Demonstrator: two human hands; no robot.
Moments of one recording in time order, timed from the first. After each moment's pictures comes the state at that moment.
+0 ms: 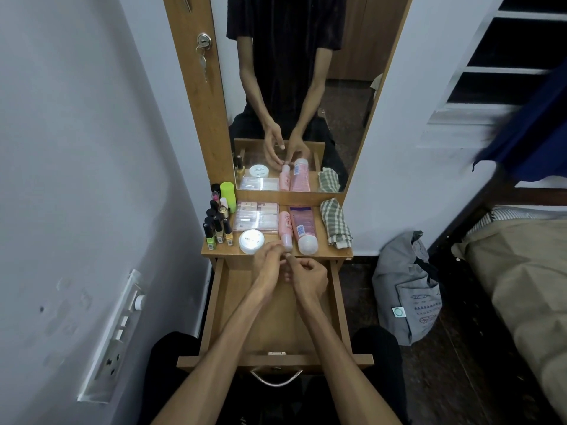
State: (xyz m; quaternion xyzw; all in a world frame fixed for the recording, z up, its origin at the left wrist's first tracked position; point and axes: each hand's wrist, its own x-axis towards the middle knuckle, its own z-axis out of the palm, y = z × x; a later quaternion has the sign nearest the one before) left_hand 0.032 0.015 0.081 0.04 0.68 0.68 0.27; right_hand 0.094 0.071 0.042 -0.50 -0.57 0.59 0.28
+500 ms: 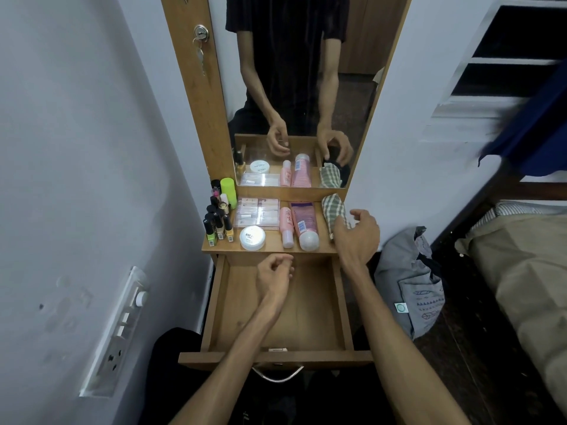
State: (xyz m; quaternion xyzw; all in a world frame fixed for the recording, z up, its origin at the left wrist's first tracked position) left_hand 0.059 0.010 0.057 0.03 0.72 0.66 0.21; right_hand 0.105 0.170 0.096 -0.50 -0.71 0.31 0.39
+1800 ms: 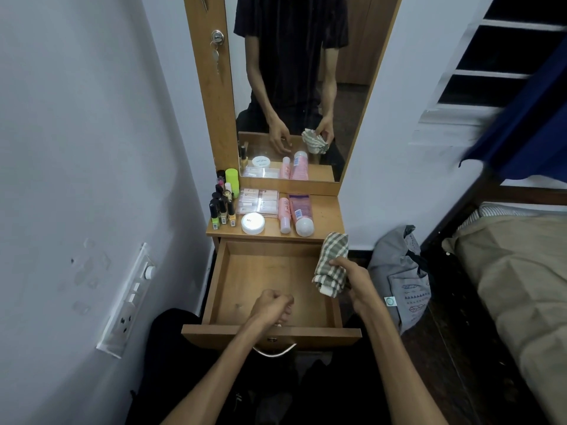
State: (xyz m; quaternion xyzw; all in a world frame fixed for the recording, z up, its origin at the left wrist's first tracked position) left_hand 0.113 -0.056 0.018 0.09 0.77 0.47 0.42; right_hand 0.217 0.120 0.073 -0.47 -0.48 0.73 0.14
